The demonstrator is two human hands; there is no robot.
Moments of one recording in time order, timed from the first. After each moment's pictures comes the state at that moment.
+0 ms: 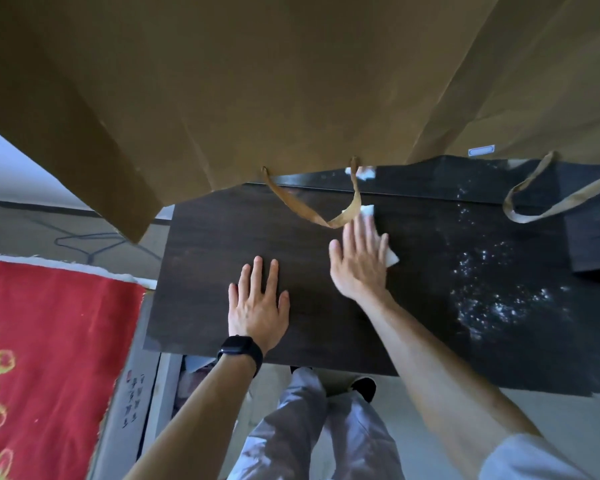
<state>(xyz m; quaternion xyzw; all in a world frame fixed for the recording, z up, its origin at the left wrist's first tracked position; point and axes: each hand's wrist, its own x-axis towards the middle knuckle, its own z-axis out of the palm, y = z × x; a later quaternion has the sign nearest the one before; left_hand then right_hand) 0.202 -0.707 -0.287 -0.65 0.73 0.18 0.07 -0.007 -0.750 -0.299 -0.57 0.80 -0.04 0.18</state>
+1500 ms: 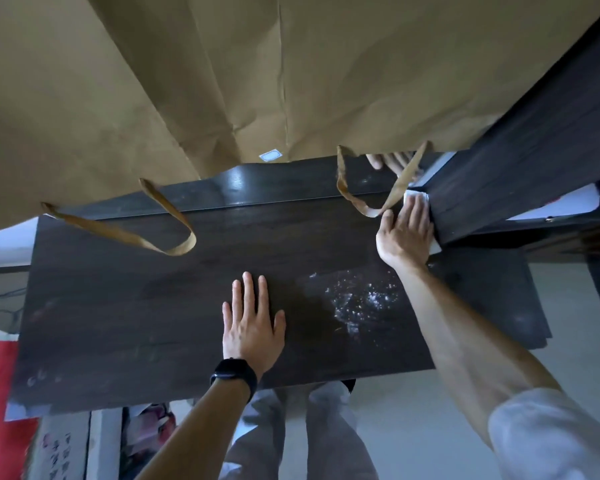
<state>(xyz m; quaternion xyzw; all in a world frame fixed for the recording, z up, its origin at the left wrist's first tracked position) -0.004 -0.660 -0.288 -0.60 0.77 0.20 0.09 -0.317 -0.710 -0.305 -0.34 0.92 -0.11 0.17</state>
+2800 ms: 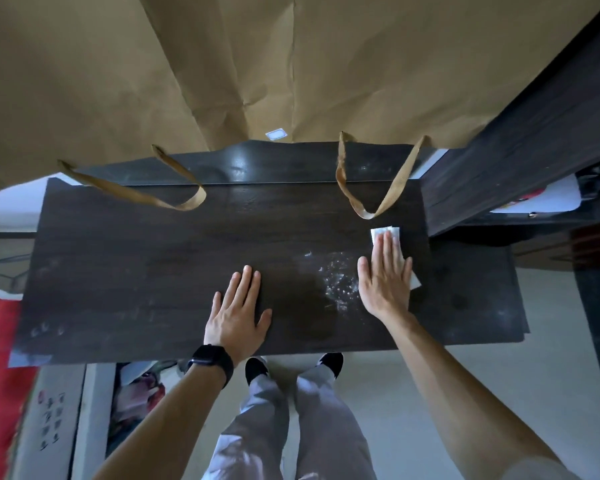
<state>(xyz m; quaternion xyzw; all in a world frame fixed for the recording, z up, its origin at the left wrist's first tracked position) 0.027 -0.635 -0.277 -0.56 0.79 0.24 0.09 -0.267 -0.602 -0.308 -0.49 0.85 -0.06 0.17</state>
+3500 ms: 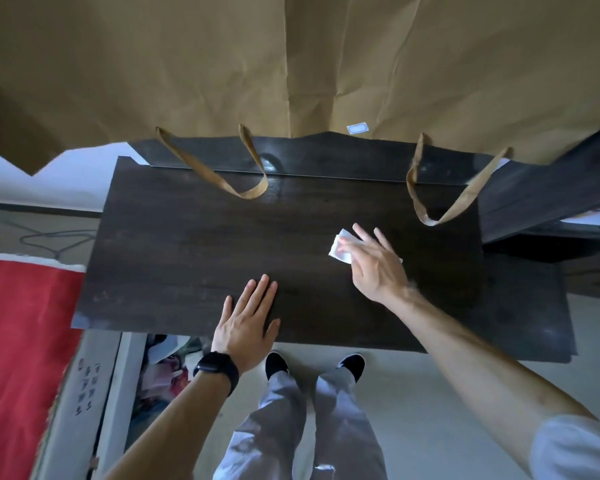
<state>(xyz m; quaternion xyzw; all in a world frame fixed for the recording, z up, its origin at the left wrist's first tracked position) 0.111 -0.613 -0.283 -0.55 0.79 0.25 0.08 -0.188 -0.656 -0.281 -0.74 0.63 -0.17 0.14</state>
